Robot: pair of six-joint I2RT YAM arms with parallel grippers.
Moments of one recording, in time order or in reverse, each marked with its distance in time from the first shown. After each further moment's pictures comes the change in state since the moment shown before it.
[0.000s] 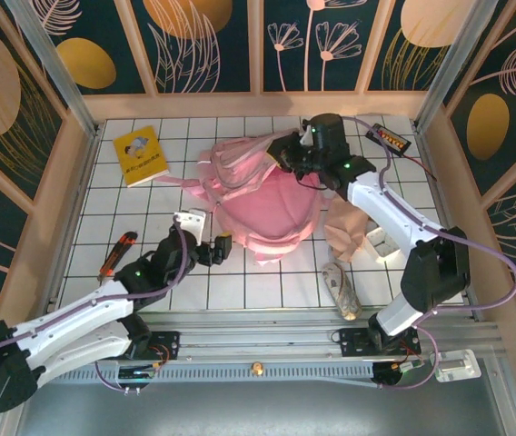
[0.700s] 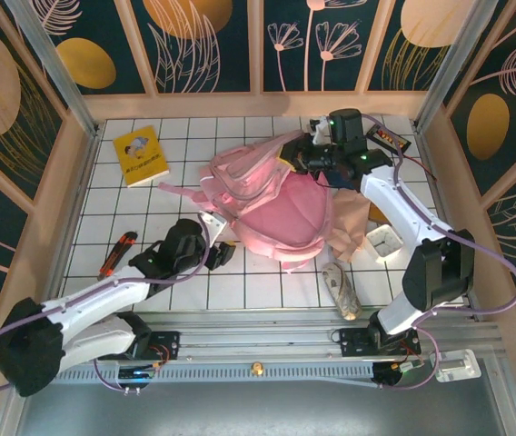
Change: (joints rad) left arm 0.132 0.203 -0.010 0.118 0.365 0.323; right arm -0.109 -0.016 0.015 -0.156 -0.256 -0.174
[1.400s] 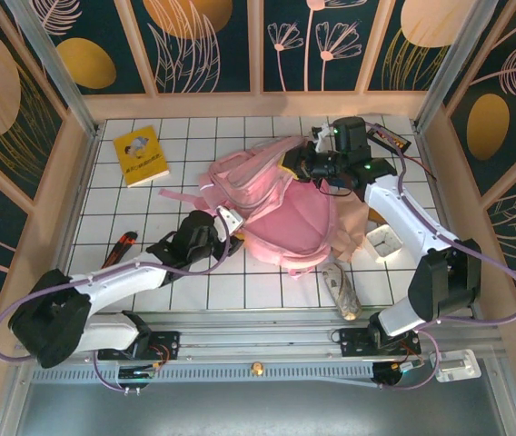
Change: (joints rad) left arm 0.000 0.192 0.066 0.158 0.012 0.184; right arm -0.001 -0.067 -0.094 0.039 -0.034 0.002
